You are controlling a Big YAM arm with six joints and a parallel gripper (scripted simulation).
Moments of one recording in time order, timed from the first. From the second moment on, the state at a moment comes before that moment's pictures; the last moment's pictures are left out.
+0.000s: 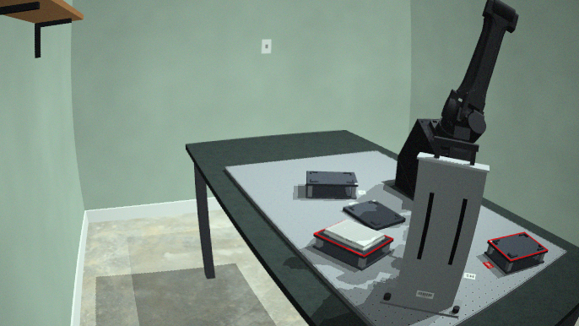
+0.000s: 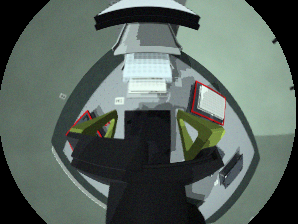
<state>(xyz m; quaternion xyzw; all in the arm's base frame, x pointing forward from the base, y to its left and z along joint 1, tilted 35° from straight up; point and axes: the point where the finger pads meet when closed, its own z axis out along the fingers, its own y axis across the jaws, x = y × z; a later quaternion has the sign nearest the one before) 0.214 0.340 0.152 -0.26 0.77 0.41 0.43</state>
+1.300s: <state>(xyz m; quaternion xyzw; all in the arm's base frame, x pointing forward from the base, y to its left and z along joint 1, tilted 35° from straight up) 0.197 0.334 0.124 -0.26 0.77 0.40 0.43</state>
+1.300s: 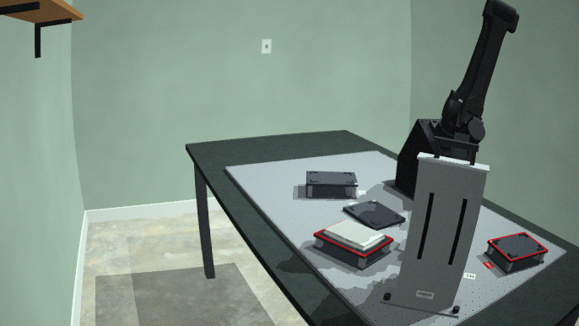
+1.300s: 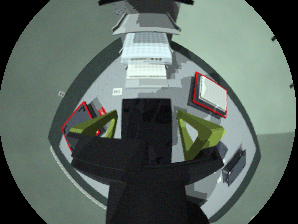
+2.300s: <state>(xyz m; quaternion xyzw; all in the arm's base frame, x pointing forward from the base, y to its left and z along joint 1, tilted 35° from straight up) 0.205 0.362 0.107 -0.26 0.76 0.41 0.43</state>
